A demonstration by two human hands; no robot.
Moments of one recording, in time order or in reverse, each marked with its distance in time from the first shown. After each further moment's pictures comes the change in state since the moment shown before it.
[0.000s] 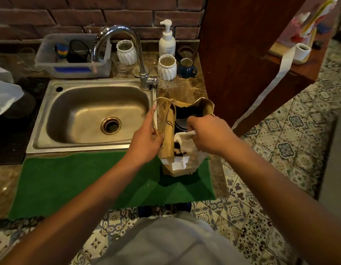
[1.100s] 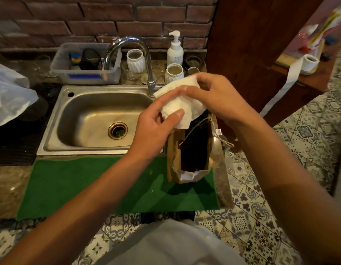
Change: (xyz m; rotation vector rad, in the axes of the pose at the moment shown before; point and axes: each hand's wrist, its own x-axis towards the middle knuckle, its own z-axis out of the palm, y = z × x) left_hand -0.010 0.072 -0.028 -0.654 0.074 0.299; right_hand 0.033 0.002 -0.080 0.959 0.245 -0.012
